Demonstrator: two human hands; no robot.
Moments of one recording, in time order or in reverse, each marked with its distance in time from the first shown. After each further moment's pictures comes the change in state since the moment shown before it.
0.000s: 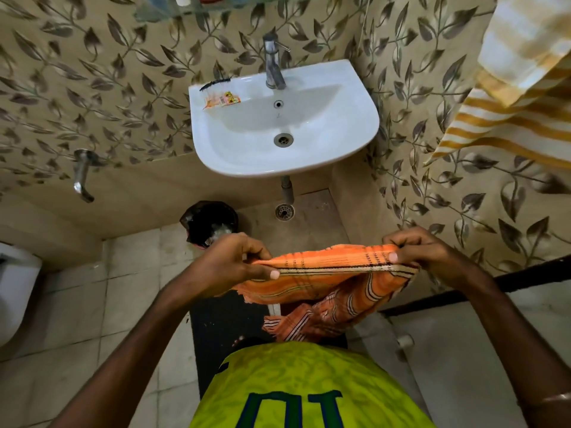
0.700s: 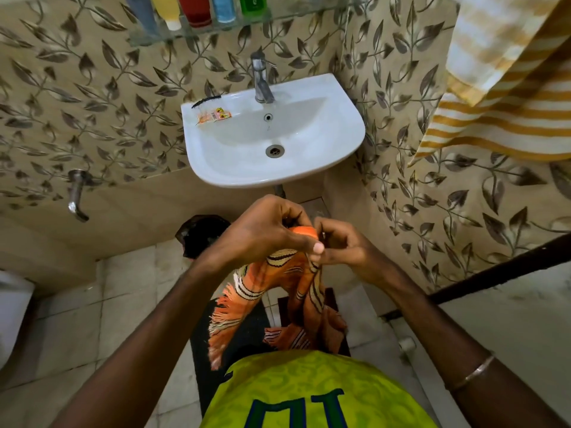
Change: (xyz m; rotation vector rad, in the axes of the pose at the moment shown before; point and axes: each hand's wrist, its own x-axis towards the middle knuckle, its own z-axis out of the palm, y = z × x) left_hand 0.015 0.090 -0.010 -0.156 0.002 0.144; right_hand 0.048 -0.024 0.091 0.116 -0.014 -0.247
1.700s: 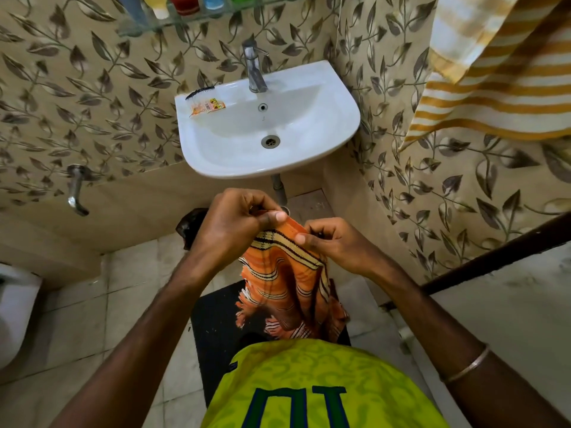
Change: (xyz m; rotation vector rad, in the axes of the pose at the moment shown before) left_hand -0.014 -0.016 0.014 0.046 0.351 -0.063; right_hand -0.012 0.010 0.001 -0.167 0.075 0.080
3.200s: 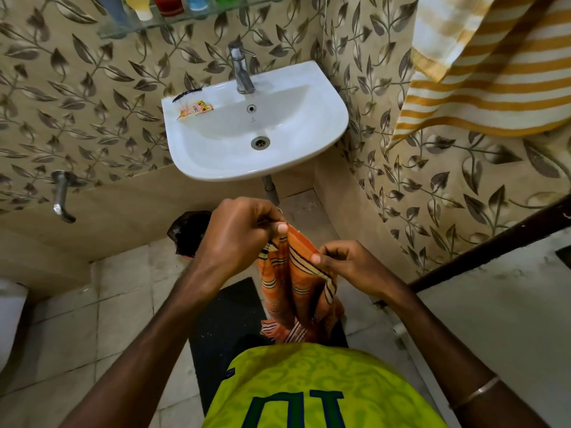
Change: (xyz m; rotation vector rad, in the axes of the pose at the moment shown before) left_hand -0.003 0.010 0.016 0.254 -0.040 0.050; right_hand -0.040 0.036 -0.008 0.005 0.134 0.156
